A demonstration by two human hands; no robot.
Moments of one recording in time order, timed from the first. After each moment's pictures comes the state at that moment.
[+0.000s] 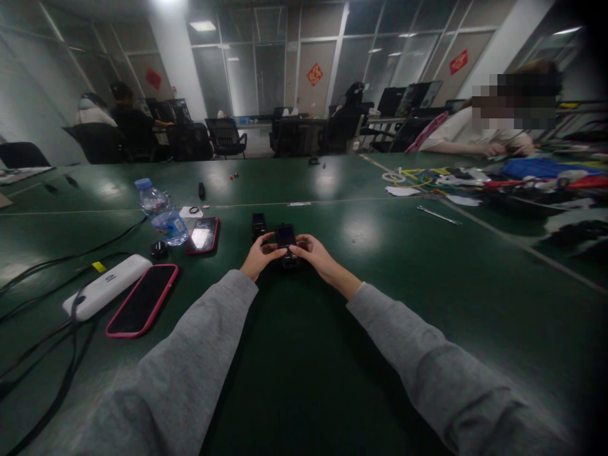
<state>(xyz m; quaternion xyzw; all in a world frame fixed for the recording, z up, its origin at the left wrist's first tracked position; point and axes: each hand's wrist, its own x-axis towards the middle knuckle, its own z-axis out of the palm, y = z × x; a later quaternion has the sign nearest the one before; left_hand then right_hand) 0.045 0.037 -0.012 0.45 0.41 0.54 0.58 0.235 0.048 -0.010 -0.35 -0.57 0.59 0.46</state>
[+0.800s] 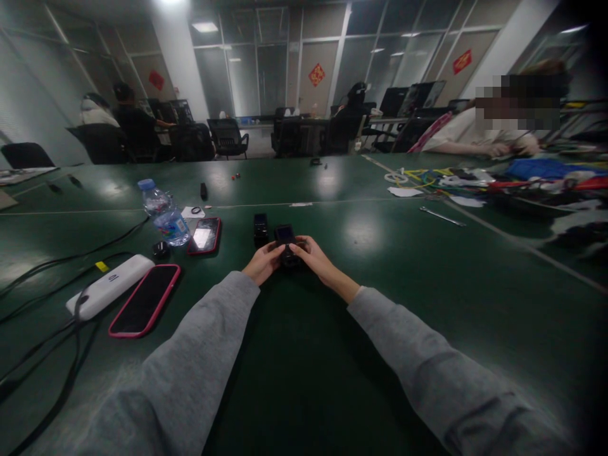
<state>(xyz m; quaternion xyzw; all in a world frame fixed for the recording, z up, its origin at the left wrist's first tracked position) 0.054 0.029 -0.005 0.31 0.36 0.52 0.71 0.225 0.046 -0.013 -0.38 -0.60 0.54 0.46</state>
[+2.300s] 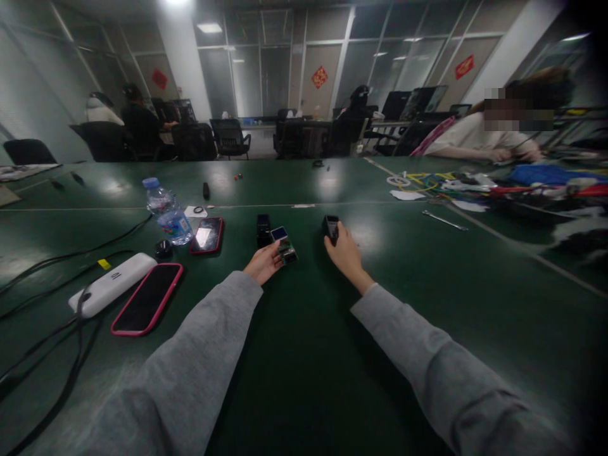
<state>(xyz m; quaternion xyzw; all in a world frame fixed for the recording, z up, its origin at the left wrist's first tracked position) 0.051 0.030 0.001 0.26 0.36 0.52 0.73 0.286 0.079 -0.019 -0.64 -0.68 0.02 0.36</state>
